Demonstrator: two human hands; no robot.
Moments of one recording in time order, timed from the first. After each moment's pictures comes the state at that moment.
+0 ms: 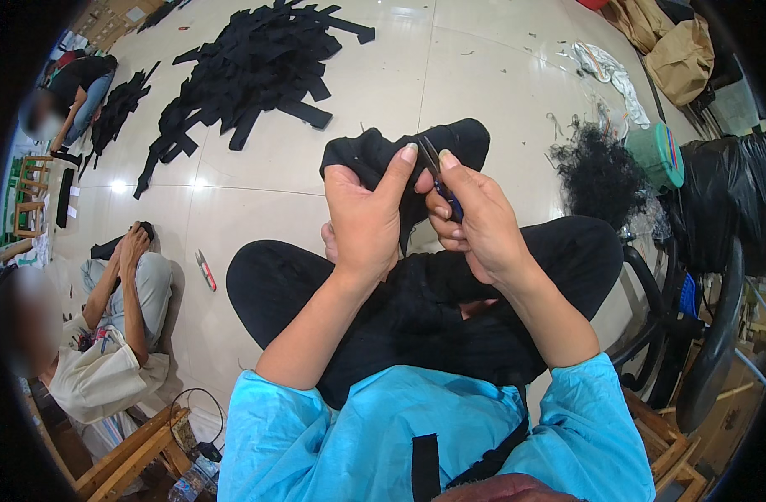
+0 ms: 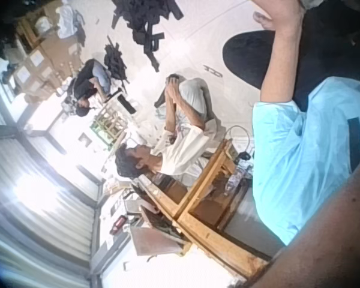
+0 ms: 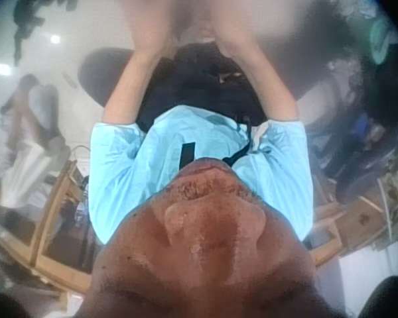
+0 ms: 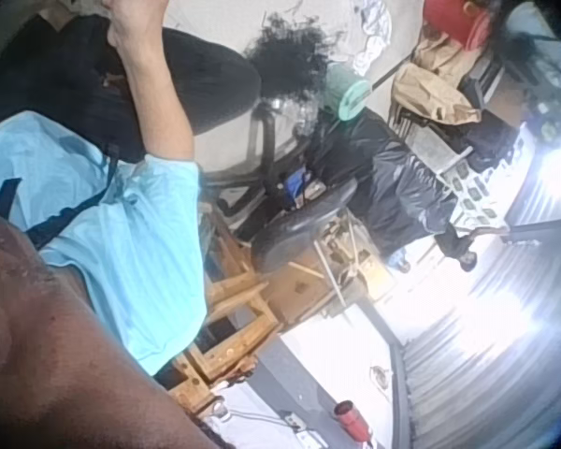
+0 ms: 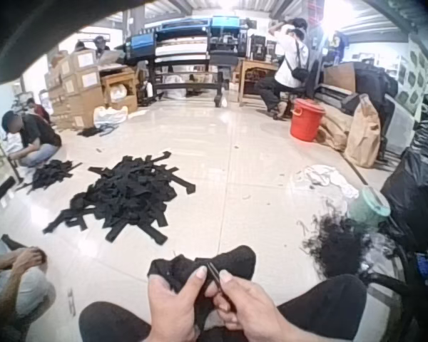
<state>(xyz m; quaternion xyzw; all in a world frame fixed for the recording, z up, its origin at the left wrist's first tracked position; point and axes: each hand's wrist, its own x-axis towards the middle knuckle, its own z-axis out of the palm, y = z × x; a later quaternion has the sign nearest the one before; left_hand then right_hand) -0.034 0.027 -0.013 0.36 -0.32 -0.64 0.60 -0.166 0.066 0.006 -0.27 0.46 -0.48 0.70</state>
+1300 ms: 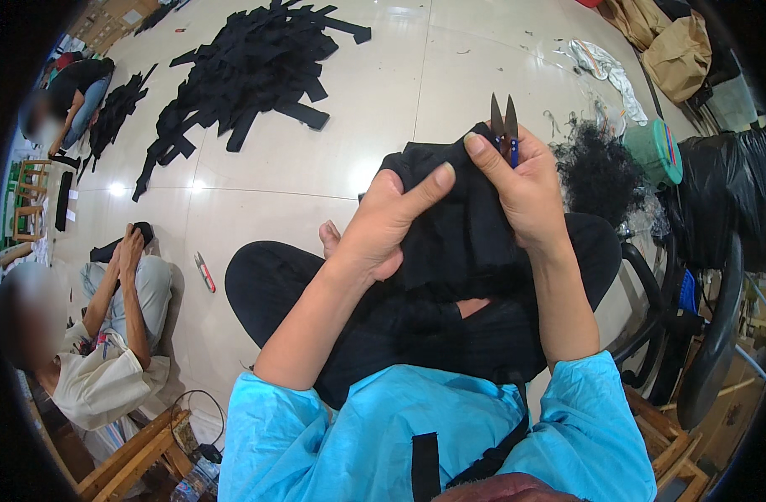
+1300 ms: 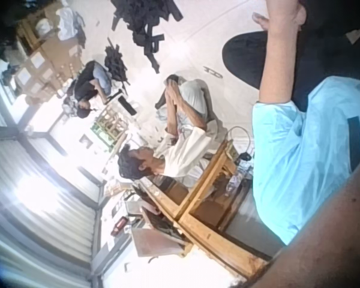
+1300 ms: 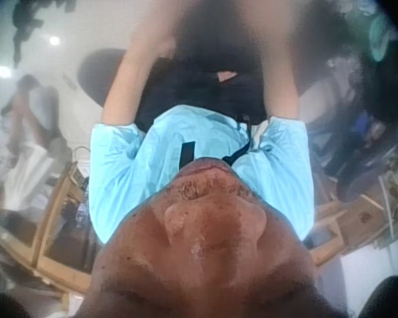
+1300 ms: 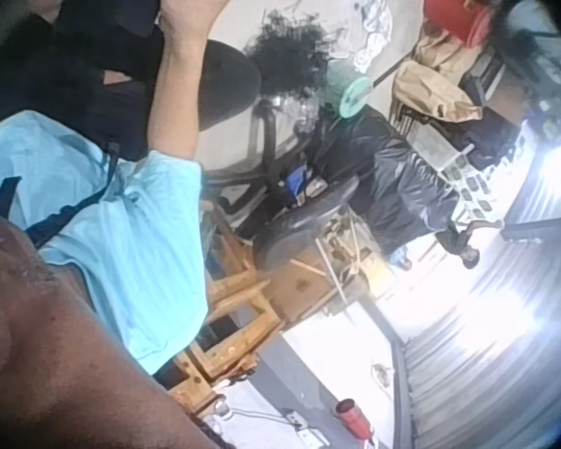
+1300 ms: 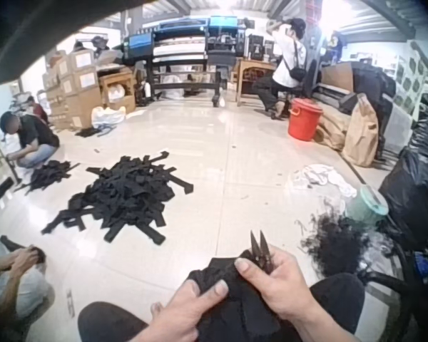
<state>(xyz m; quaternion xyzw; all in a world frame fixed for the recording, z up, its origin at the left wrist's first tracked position) -0.022 0.022 -0.033 0.31 -0.31 -0.84 0.33 -0.199 0.048 0.009 -0.39 0.48 -0.60 0.50</state>
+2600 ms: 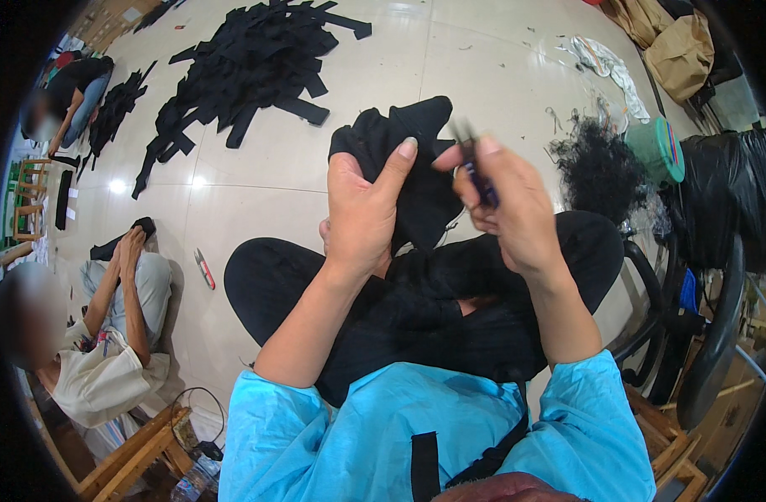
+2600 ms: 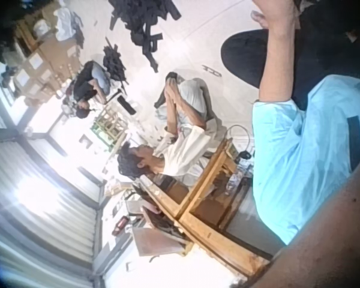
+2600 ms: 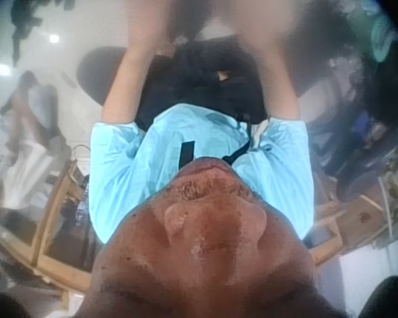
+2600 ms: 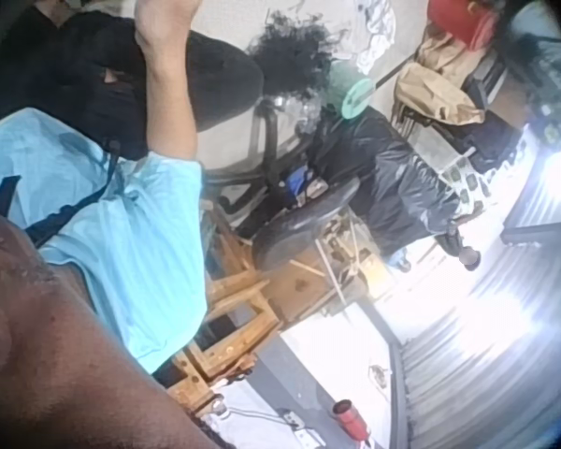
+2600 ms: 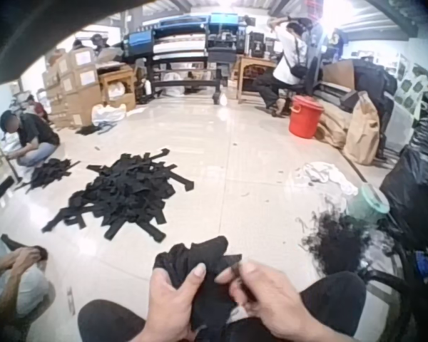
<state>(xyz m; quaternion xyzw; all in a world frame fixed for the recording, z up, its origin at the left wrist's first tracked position) -0.027 0.021 -0.014 0.35 -0.37 -0.68 0.52 -0.190 0.071 0.027 -0.40 0.51 -0.50 0.58</state>
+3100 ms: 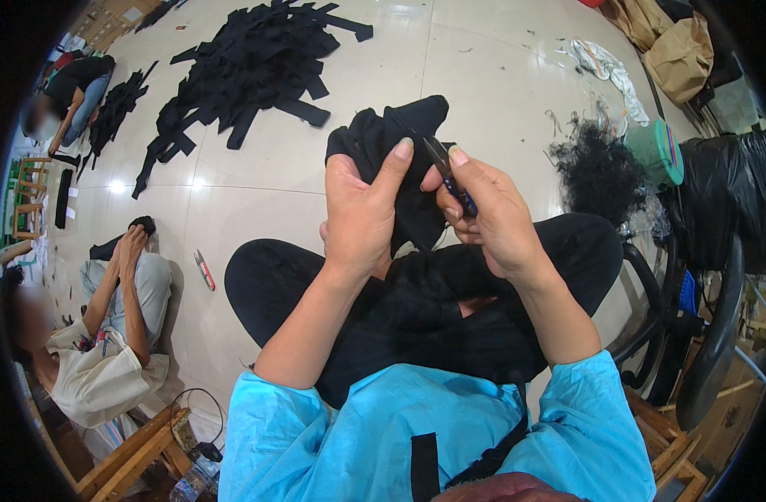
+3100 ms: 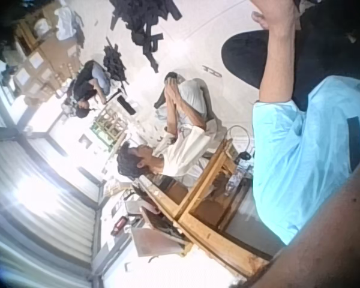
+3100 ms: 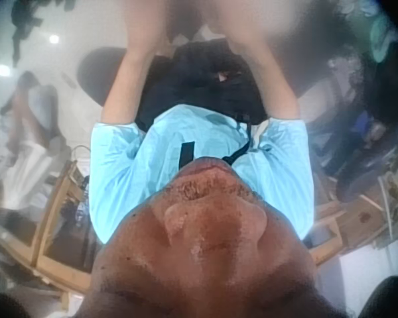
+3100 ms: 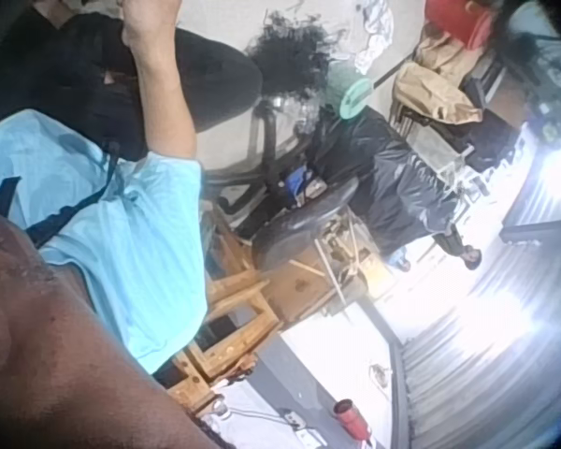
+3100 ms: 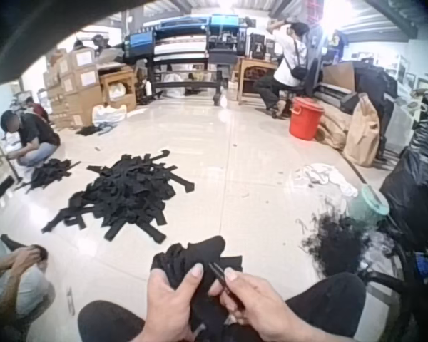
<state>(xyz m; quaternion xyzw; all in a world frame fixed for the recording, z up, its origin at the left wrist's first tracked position) -0.024 0.018 -0.026 0.37 -0.37 -0.66 0.54 -0.178 0.068 0.012 -0.36 0.50 -0.46 0.63</state>
